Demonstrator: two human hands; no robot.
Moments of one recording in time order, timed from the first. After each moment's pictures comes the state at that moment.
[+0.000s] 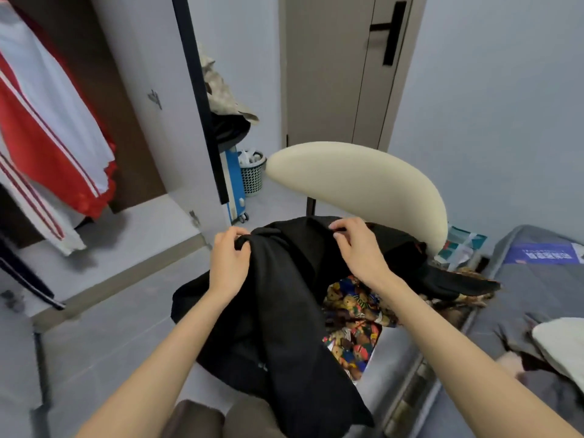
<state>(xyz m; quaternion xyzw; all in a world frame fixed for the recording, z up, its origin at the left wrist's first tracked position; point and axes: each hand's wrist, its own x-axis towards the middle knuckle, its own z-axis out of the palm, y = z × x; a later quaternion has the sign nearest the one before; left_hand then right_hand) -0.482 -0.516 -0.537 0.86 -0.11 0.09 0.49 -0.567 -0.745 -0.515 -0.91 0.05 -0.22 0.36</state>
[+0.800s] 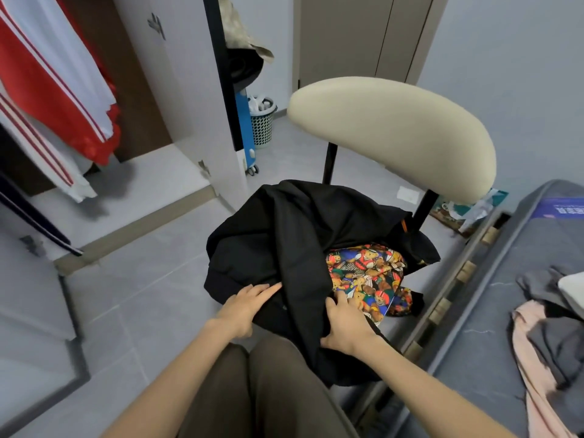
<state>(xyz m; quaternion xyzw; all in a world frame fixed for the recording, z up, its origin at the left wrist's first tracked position) -0.556 -0.429 -0.668 0.90 -0.34 -0.26 0.02 -0.655 -0.640 -0.675 -0.97 0.09 0.22 0.10</state>
